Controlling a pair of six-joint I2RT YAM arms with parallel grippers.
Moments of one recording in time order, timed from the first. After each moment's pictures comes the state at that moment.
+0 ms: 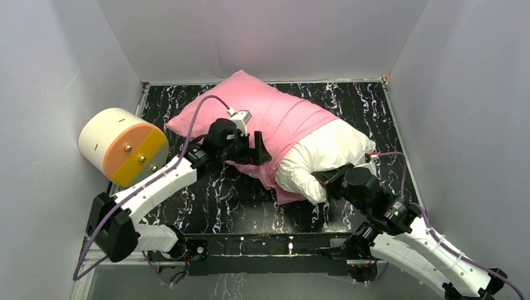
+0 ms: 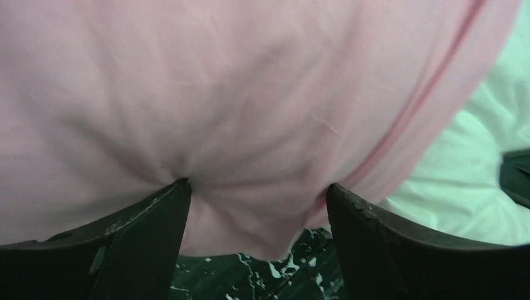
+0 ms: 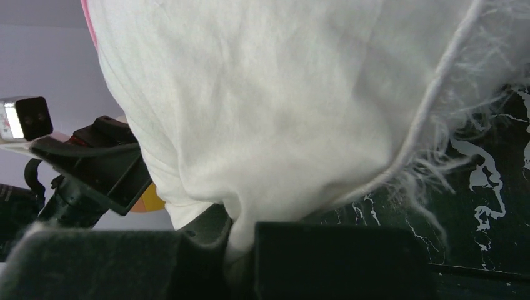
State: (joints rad) left arm -0.69 1.25 0.97 -0.28 0.21 -0.54; right arm 0.85 0.51 0.64 -0.67 0.33 1.44
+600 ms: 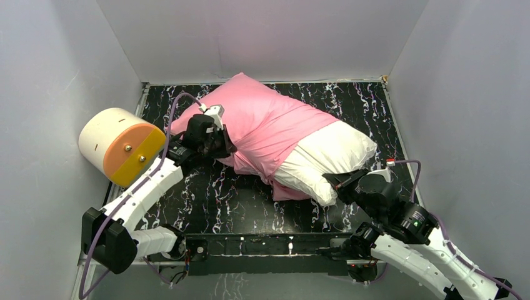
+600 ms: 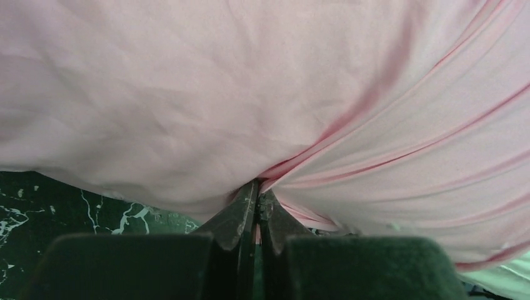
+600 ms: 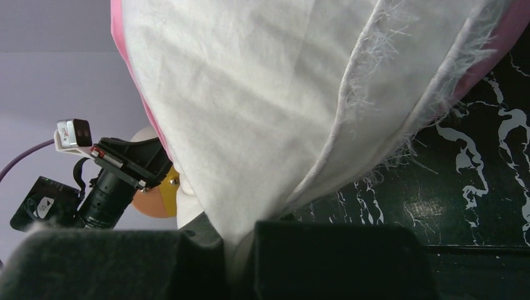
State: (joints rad) left arm -0.49 1.21 0.99 -0.45 0.04 -0.46; right arm 0.87 0.39 0.71 -0.84 0.41 1.51
